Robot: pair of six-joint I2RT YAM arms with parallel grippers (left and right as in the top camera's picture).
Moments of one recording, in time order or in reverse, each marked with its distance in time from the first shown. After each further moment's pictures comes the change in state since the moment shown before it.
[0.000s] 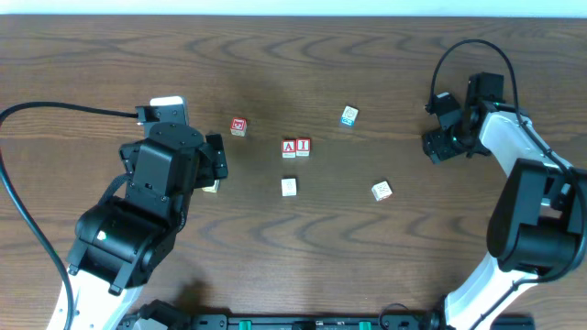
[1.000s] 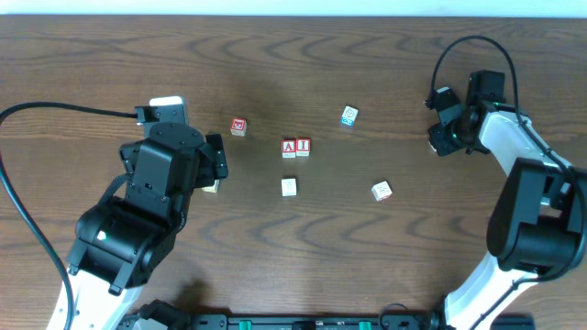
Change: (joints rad) left arm 0.000 0.000 0.000 0.000 0.000 -0.009; right arm 0.000 0.004 0.002 0.052 -0.025 -0.006
